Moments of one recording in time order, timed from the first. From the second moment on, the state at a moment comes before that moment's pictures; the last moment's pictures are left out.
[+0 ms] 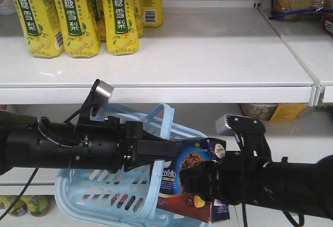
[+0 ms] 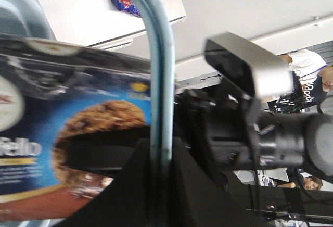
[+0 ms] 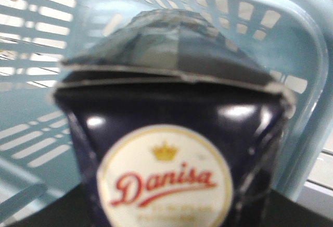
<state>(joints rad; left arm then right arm) -0.43 1.44 -0.80 -1.65 0.90 0.83 0.57 1.24 -0.57 1.14 0.29 -0.61</state>
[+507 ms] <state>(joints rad) -0.43 1.44 -0.80 -1.65 0.89 0.83 0.57 0.86 -0.52 0.74 0.44 -0.26</state>
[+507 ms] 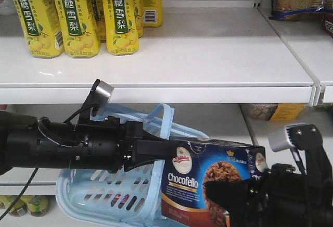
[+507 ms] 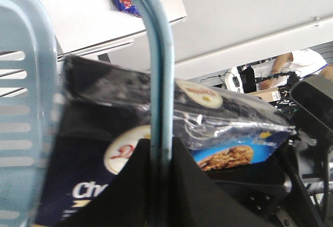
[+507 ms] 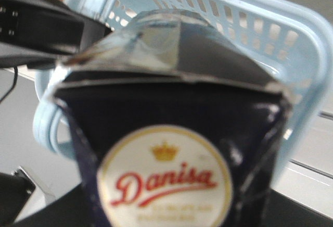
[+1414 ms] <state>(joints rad) -0.43 1.44 -0.80 -1.65 0.89 0.83 0.57 0.69 -0.94 -0.13 0.70 0.37</state>
